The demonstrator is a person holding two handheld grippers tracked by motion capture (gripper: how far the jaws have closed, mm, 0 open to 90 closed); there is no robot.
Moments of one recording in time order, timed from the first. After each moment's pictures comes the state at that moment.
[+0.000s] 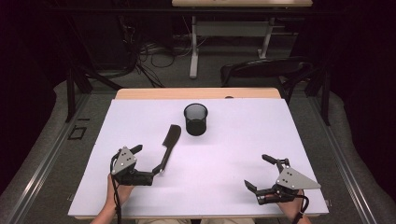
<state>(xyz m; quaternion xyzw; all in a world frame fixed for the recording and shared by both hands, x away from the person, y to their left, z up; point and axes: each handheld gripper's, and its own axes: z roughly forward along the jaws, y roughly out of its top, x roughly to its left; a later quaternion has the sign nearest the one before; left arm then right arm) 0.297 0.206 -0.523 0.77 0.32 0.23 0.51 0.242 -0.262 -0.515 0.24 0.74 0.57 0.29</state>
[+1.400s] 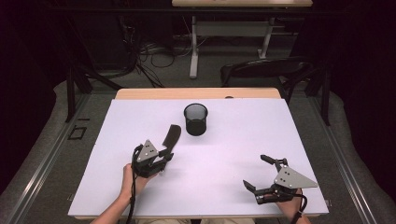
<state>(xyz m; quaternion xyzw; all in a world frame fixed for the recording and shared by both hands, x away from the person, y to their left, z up) 0.326 0.162 -0.530 0.82 0.30 0.19 0.44 0.245 -0.260 -0.517 0.24 0.74 0.56 0.28</state>
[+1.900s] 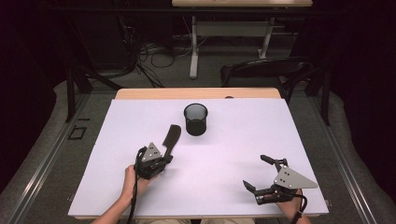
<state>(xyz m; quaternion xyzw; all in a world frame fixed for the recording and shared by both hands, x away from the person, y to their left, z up) 0.329 0.158 -0.544 0.85 0.31 0.16 0.40 0.244 -0.259 -0.517 0.23 0.75 0.56 0.28</state>
